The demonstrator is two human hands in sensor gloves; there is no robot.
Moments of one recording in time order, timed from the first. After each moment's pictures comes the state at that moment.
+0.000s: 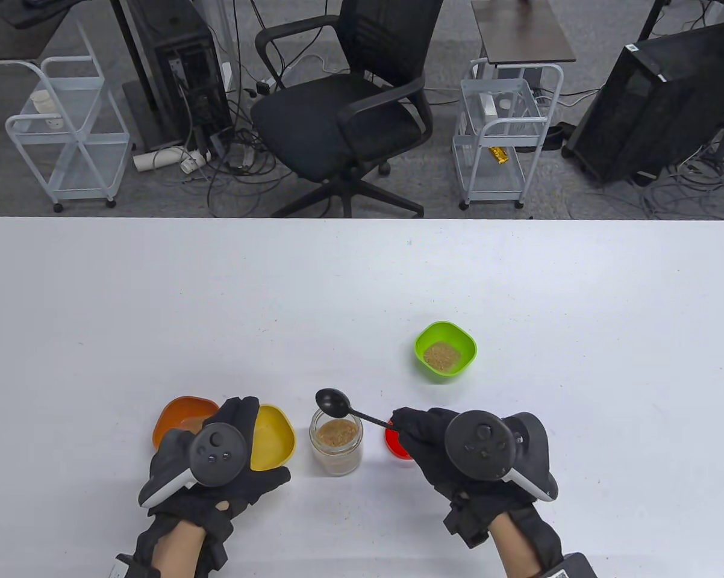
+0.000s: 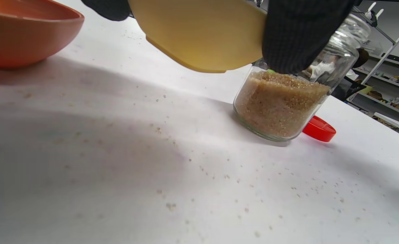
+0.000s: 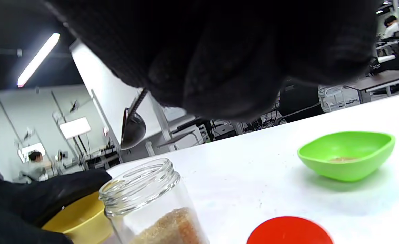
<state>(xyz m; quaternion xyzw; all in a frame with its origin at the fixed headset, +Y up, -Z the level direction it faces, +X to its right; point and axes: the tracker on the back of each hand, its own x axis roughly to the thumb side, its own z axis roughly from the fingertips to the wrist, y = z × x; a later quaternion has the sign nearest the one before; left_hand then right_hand) -0.227 -0.691 -0.249 -0.15 -0.16 0.15 0.96 0.101 -0.588 -0.239 0.19 -0.04 0.96 0.20</state>
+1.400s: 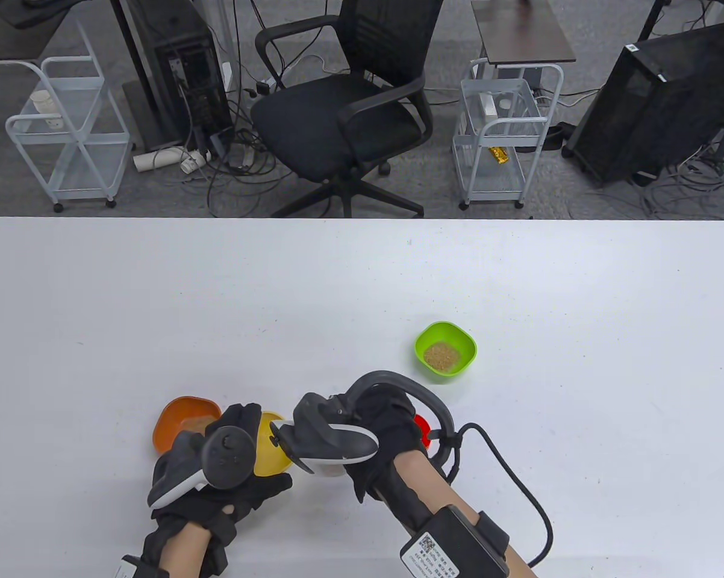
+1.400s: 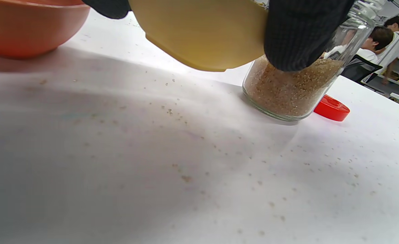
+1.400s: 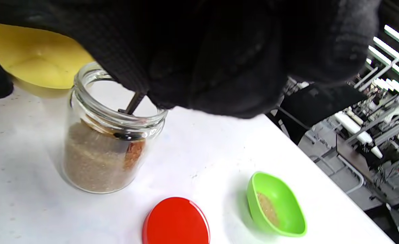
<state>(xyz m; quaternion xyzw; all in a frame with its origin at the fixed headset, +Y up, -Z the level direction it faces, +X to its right) -0.223 -0.694 -0.247 -0.17 -0.15 0.12 0.97 -0.042 -0.579 -0.264 0.26 0.08 0.92 -0.28</state>
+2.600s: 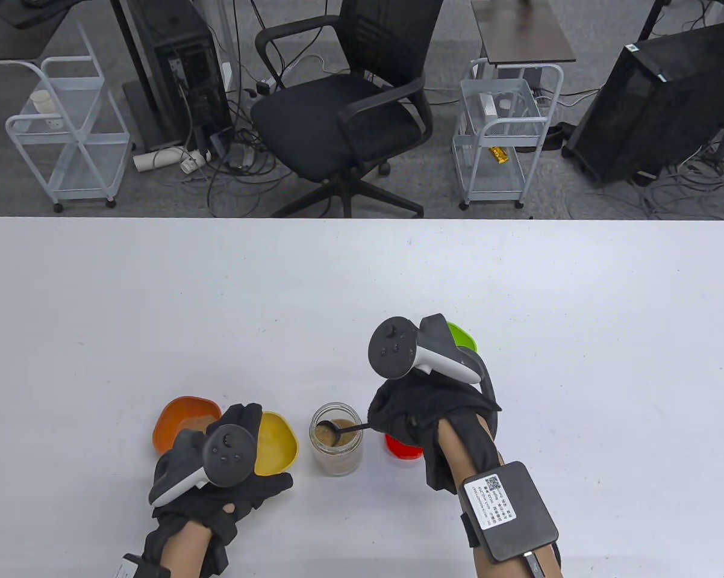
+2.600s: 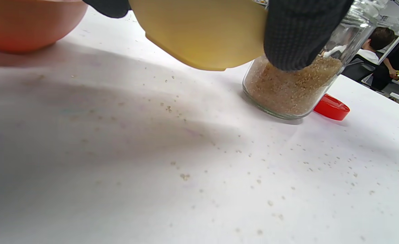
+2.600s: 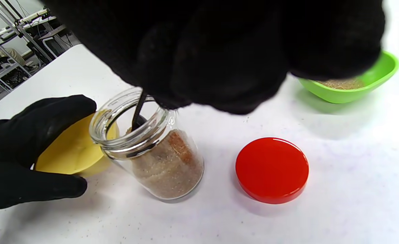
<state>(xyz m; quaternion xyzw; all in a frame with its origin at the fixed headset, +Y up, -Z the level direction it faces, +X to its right) -0.222 -0.695 -0.249 -0.18 -0.15 0.12 0.96 0.048 -0.584 -0.319 0.16 0.27 0.94 0.11</state>
